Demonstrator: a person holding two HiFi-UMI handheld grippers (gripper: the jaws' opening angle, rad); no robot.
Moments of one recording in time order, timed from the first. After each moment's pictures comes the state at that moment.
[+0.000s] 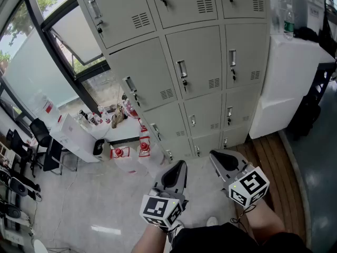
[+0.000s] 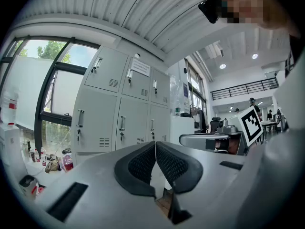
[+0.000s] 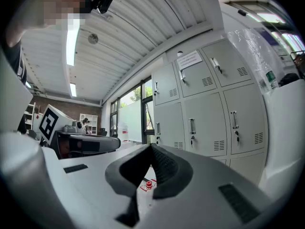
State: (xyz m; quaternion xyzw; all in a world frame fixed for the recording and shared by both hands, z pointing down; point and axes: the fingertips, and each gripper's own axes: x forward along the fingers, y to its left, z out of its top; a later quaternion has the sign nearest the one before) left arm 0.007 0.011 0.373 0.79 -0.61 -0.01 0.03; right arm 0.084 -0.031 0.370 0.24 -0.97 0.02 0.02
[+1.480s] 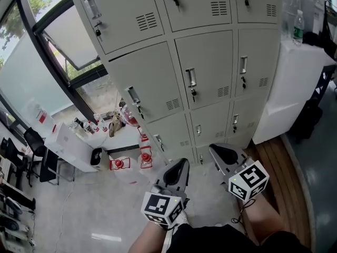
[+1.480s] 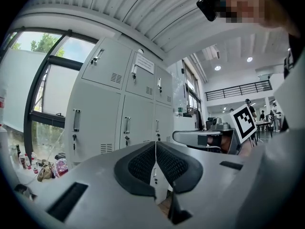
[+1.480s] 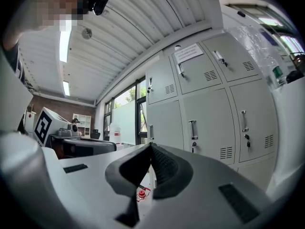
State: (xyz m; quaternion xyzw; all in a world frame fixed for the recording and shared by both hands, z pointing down) left arm -0.067 -0.066 0.369 0.82 -0.58 -0.01 0.03; right arm 0.002 -0.113 0.359 0.26 -0.96 0.01 0.00
